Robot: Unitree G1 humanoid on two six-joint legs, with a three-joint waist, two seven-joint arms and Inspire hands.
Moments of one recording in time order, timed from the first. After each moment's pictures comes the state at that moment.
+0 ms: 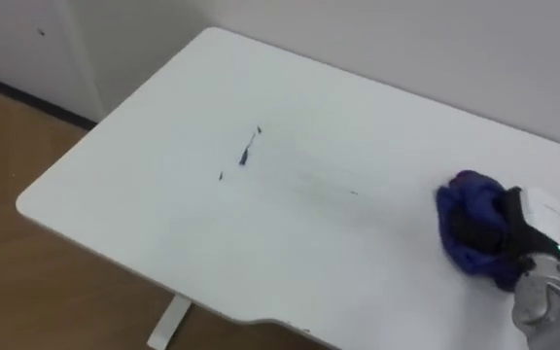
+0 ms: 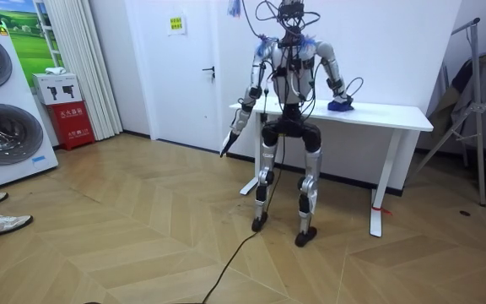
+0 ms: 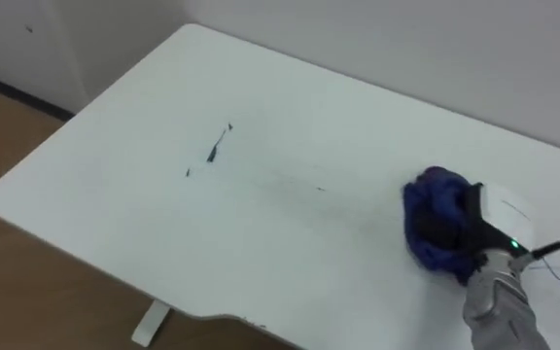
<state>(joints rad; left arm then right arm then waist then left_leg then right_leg) 0.35 0.27 0.27 0.90 0.23 0.07 0.19 -0.16 -0.44 -0.05 0.89 -0.69 -0.06 -0.40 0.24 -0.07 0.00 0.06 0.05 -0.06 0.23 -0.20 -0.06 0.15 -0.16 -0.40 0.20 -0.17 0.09</state>
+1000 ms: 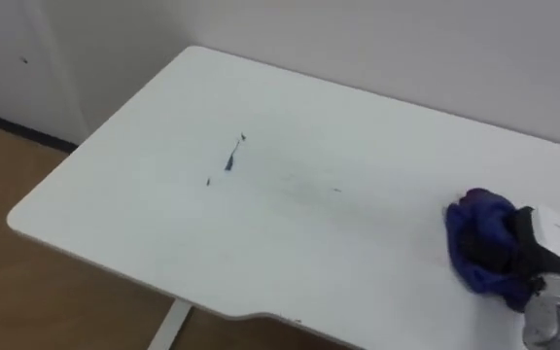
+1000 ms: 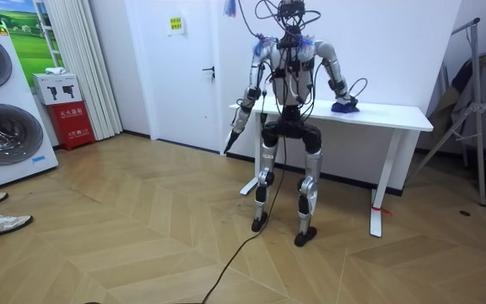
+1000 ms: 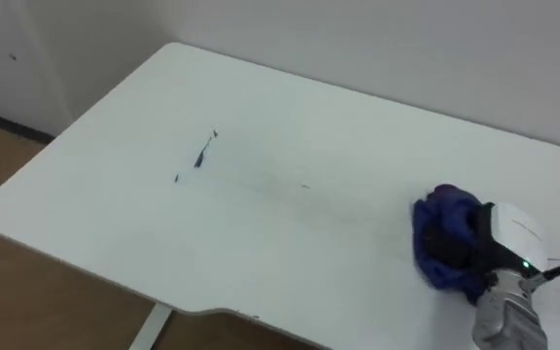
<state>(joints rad) 0.37 0.26 0.24 0.82 0.27 0.07 0.13 -0.13 -0.44 0.00 0.85 -0.67 -0.01 -0.38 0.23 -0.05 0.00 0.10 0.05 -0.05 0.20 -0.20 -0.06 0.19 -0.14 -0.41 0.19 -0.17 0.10</state>
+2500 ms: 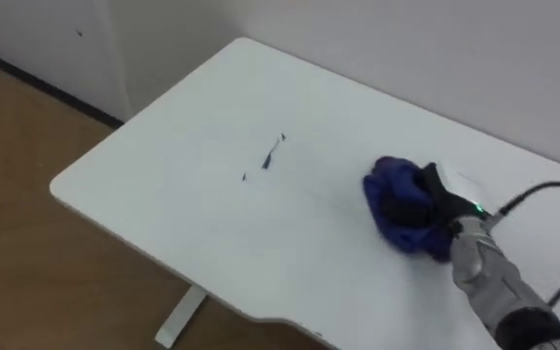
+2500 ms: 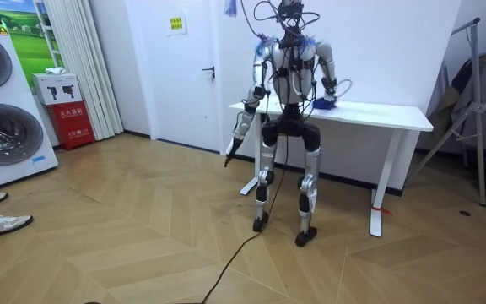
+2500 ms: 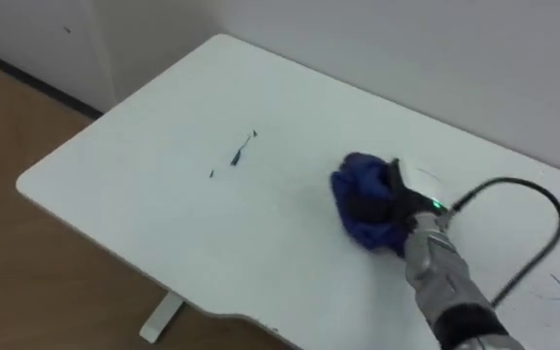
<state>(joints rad) 0.53 0.23 0.26 0.82 0.28 0.12 0.12 -0.18 -0.38 -0.02 0.93 -0.58 -0.11 -0.36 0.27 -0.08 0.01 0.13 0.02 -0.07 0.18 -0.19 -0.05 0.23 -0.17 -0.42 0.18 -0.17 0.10</state>
